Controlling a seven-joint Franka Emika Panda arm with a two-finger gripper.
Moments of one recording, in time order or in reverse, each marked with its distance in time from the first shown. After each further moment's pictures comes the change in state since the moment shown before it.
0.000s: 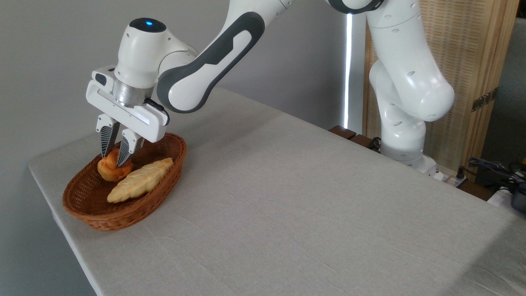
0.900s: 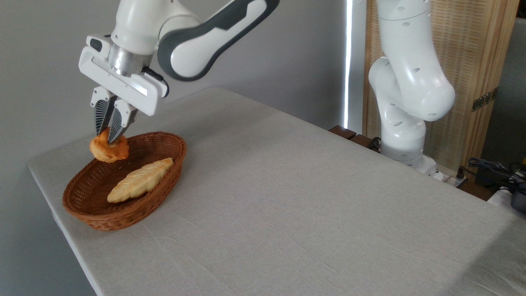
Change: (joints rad) arm 0.027 -0.151 0.024 0.009 0.001 -0.145 0.000
